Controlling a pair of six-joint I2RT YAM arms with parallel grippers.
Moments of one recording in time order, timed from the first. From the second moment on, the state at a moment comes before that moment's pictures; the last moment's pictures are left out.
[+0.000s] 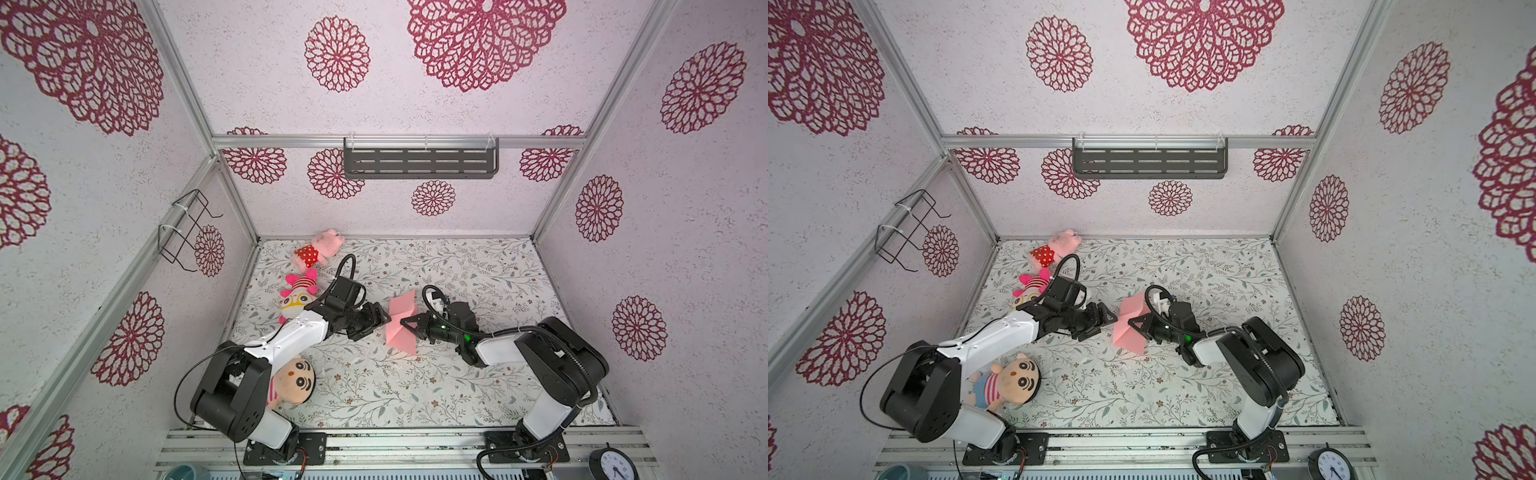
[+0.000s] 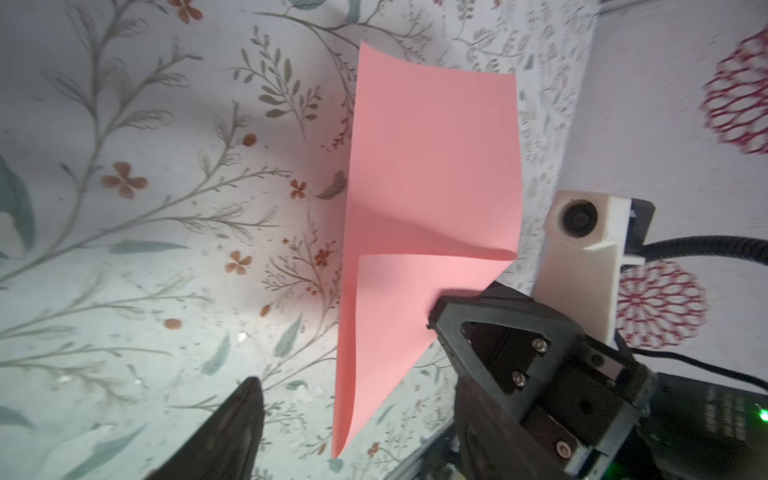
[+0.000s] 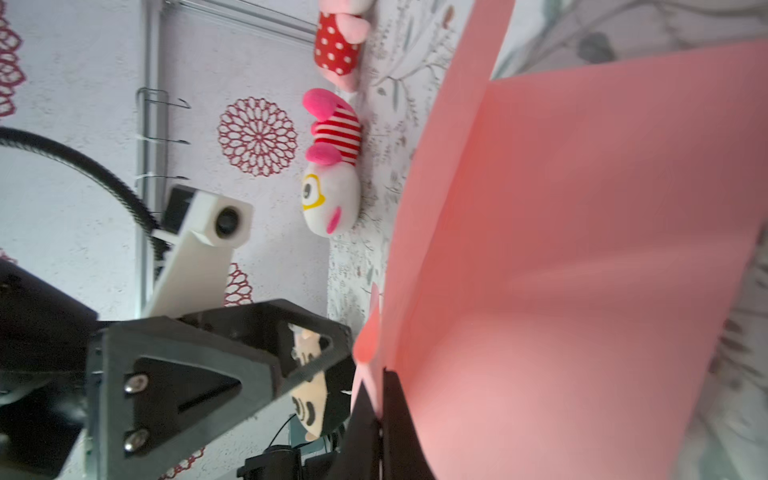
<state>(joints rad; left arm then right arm) -0.49 1.49 0.89 -0.28 0.44 -0.92 0.60 1.70 0.61 0.80 -0.53 1.19</state>
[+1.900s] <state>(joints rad) -0.49 1.49 1.13 -0.53 0.26 -0.78 0.44 1.28 0.75 0.07 -0.24 0.86</state>
